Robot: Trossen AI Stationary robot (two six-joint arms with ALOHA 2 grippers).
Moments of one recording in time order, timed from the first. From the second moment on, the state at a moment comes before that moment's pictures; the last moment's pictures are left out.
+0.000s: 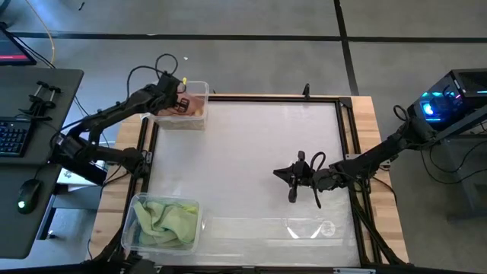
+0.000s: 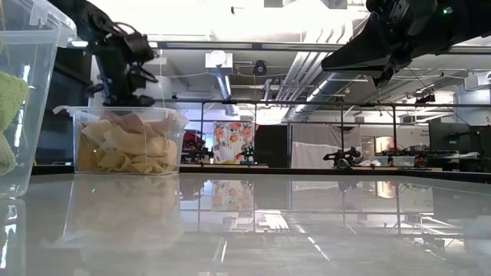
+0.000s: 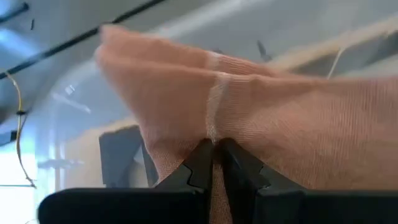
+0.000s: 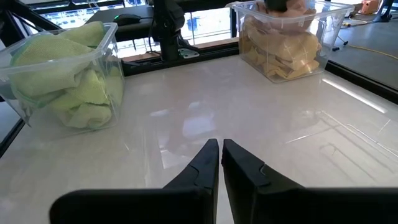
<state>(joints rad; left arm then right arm) 0.94 1.26 0.83 -0.53 -0.45 -0.10 0.43 1.27 0.46 0.50 0.64 0.30</state>
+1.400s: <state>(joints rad) 0.83 1.26 0.87 -0.42 -0.15 -0.11 0.43 1.27 0.46 0.49 0.64 0.31</state>
